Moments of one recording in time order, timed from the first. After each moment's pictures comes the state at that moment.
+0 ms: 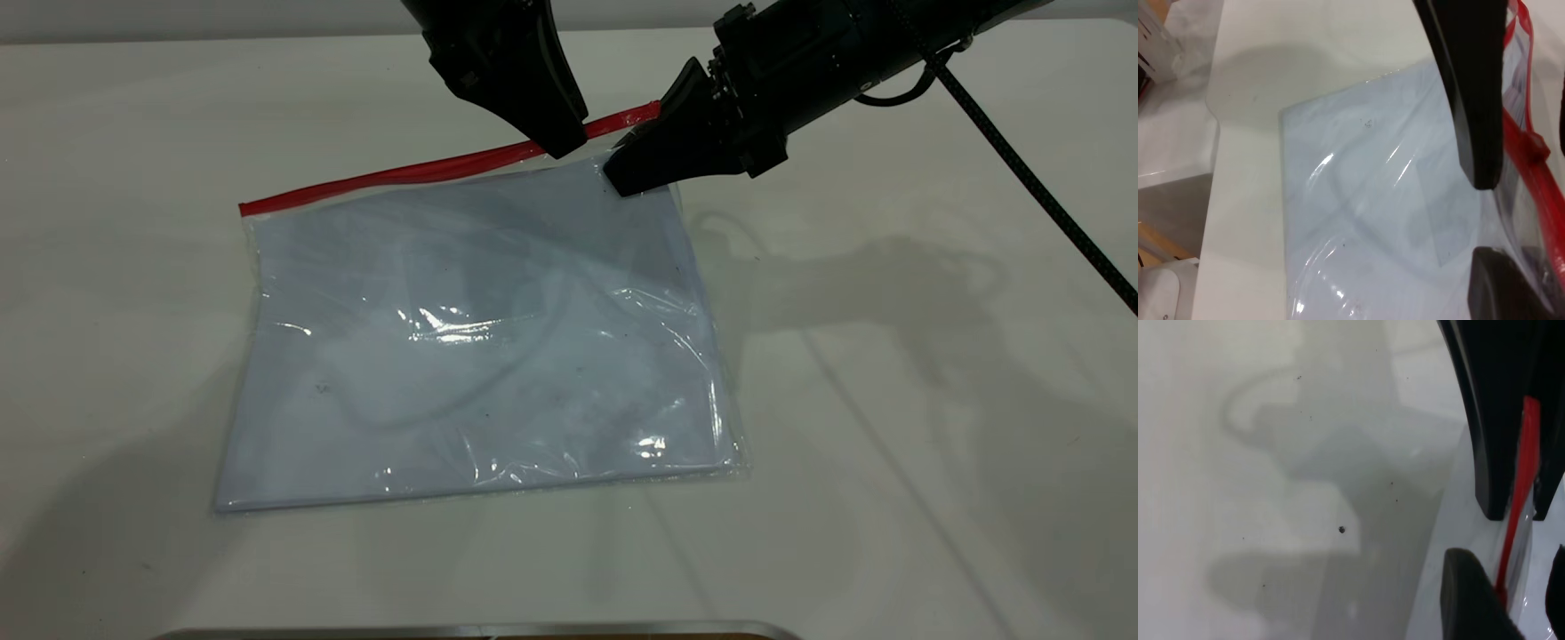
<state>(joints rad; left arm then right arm) -0.40 2.32 -1.71 -0.72 0.93 1.51 0.24 2.36 -1.35 1.35 0.98 -2.11</state>
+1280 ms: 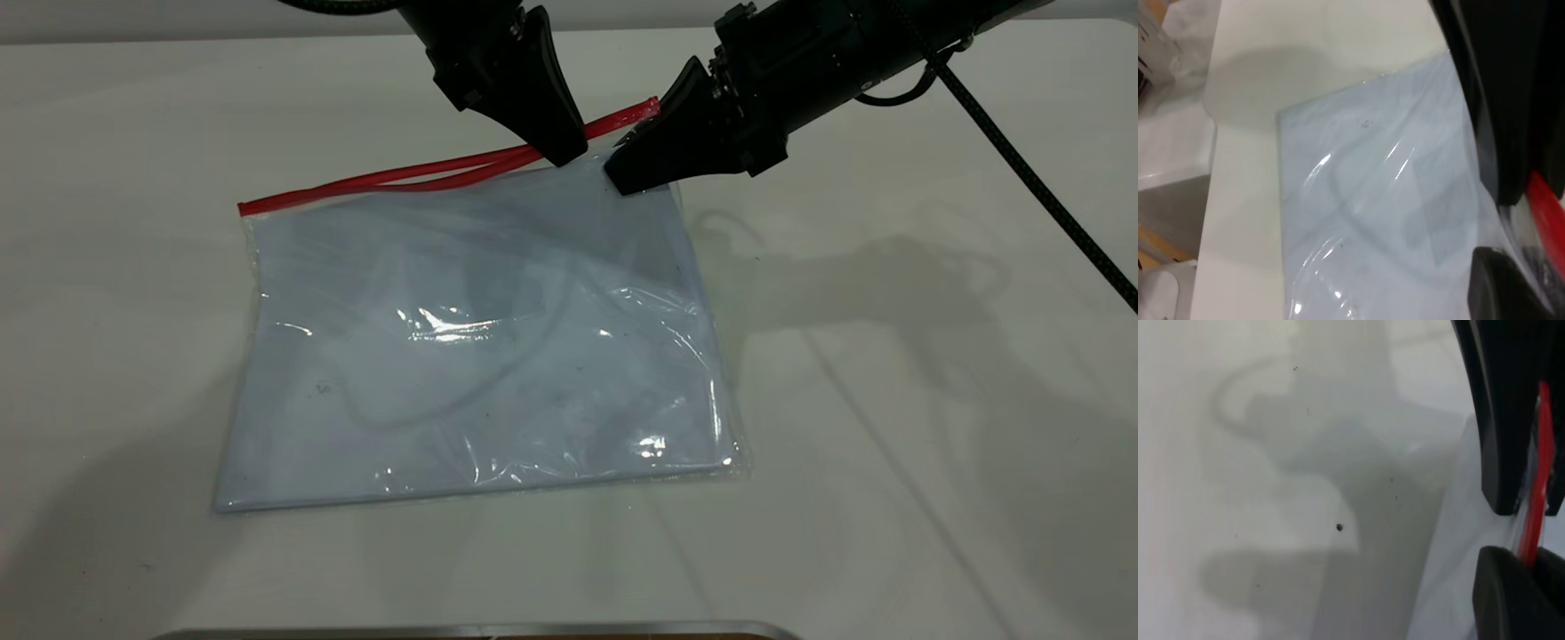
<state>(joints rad) -0.40 2.35 -1.71 -0.72 0.93 1.52 0.23 2.36 -1.35 1.36 0.97 -2.10</state>
